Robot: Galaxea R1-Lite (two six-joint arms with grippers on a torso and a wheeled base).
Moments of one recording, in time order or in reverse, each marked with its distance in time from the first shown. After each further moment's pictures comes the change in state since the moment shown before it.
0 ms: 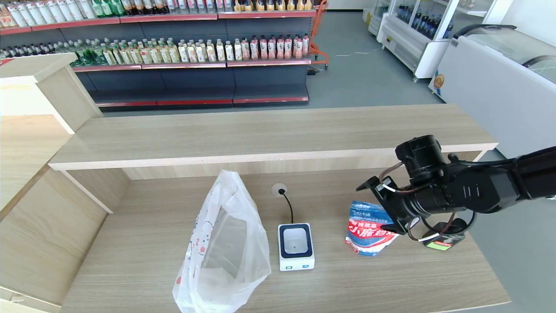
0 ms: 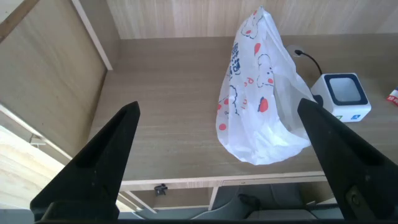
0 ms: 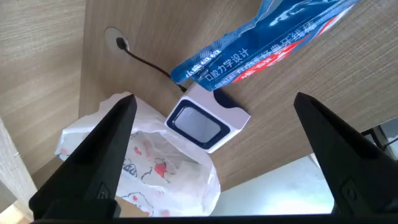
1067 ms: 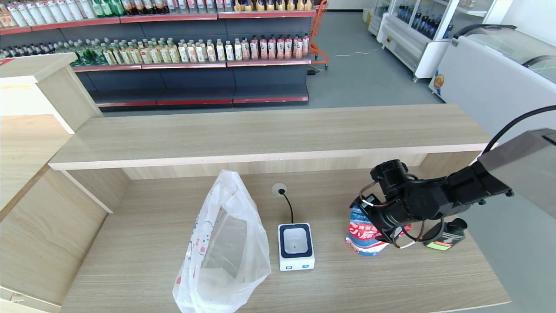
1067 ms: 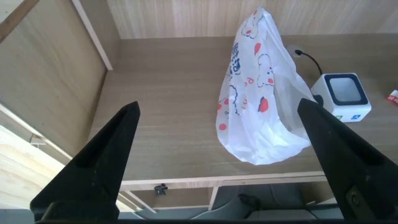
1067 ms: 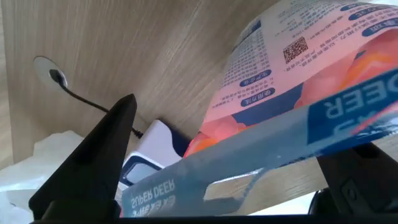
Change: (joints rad) left arm 0.000 0.000 0.000 0.000 0.000 0.000; right arm -0.027 0.255 -0.086 -0.055 -0.067 -0.089
